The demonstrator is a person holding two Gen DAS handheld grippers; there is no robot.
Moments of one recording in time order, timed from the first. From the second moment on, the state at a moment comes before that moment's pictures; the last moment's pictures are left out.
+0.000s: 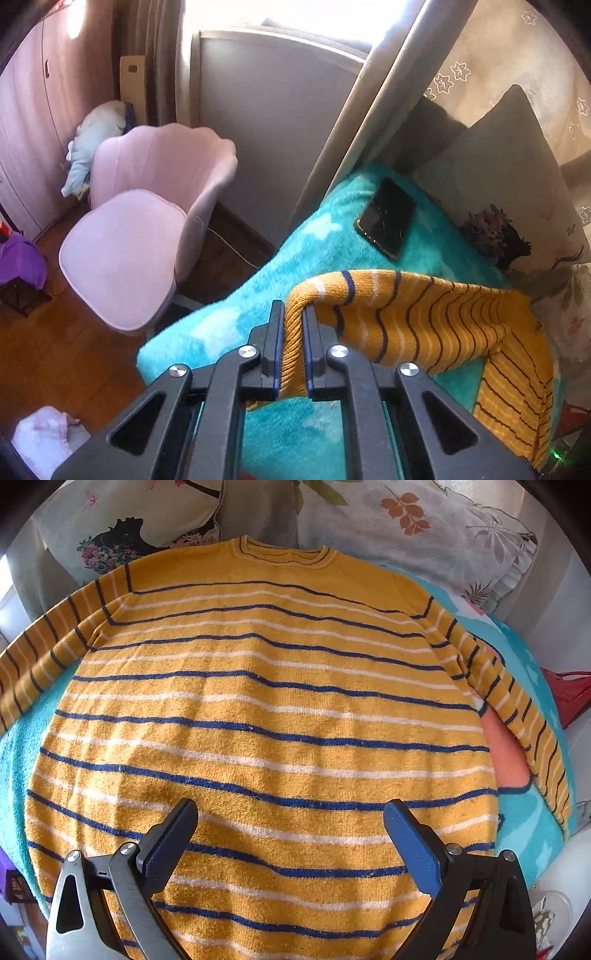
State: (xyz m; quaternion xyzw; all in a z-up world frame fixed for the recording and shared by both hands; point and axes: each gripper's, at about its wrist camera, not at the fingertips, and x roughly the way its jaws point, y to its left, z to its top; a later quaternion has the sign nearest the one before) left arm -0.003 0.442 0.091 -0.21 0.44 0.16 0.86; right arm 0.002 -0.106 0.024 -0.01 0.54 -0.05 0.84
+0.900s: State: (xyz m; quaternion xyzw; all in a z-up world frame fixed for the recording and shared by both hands) left arm 0.083 0.079 0.091 -0.13 0.49 -0.16 0.85; right arm -0.010 -0.175 0.028 0.05 0.52 -0.08 0.85
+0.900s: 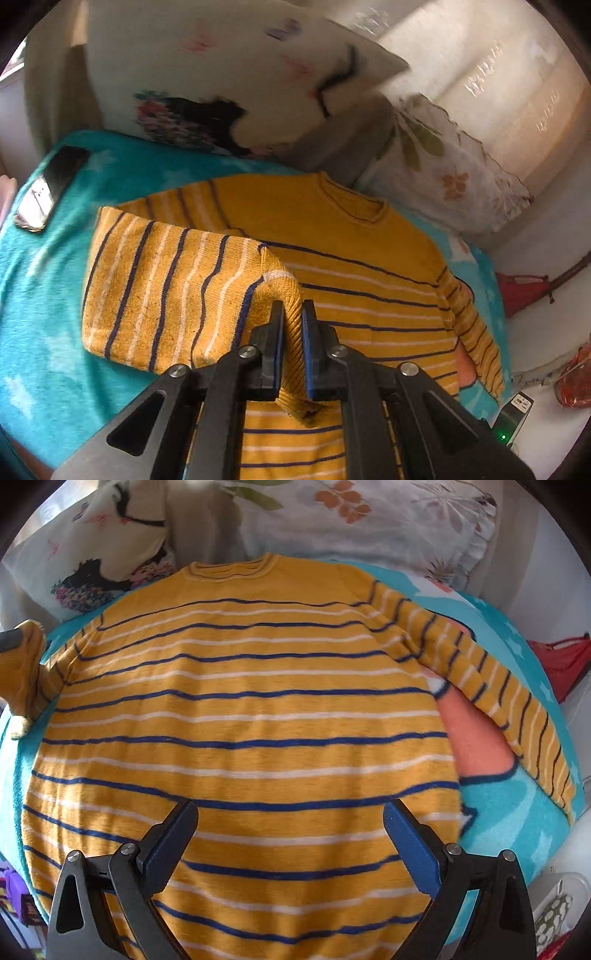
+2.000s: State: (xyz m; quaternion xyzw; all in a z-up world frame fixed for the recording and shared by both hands) left arm 0.083 -0.220 0.022 -0.02 0.55 -0.26 0.79; right arm -0.067 -0.317 0.018 0.11 0.52 -0.10 0.84
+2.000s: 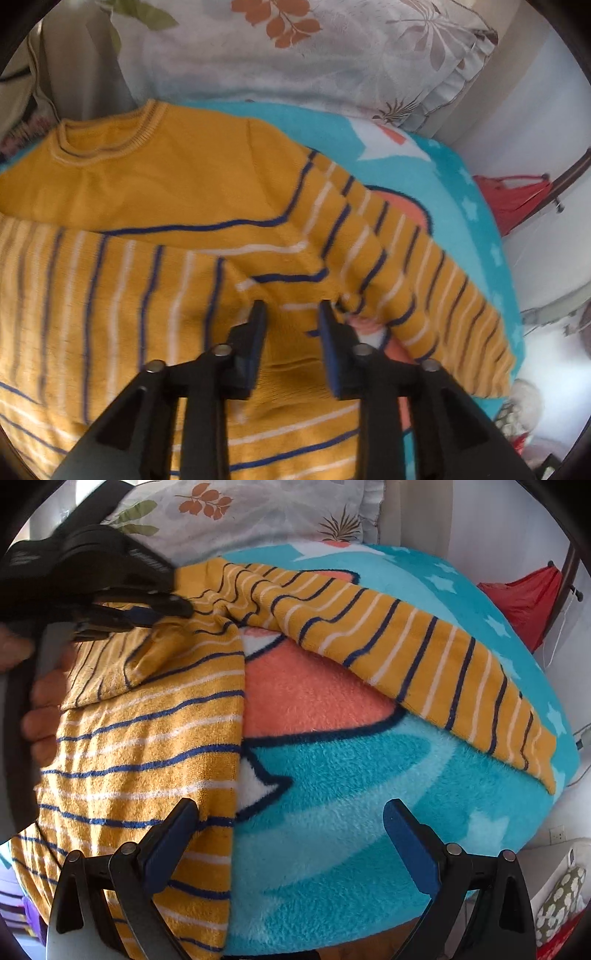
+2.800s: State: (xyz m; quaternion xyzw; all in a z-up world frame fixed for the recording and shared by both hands) left arm 0.032 0.036 0.067 -0.01 0.49 -0.04 0.87; right arm -0.002 -0.223 0.035 0.05 0.51 -0.02 0.86
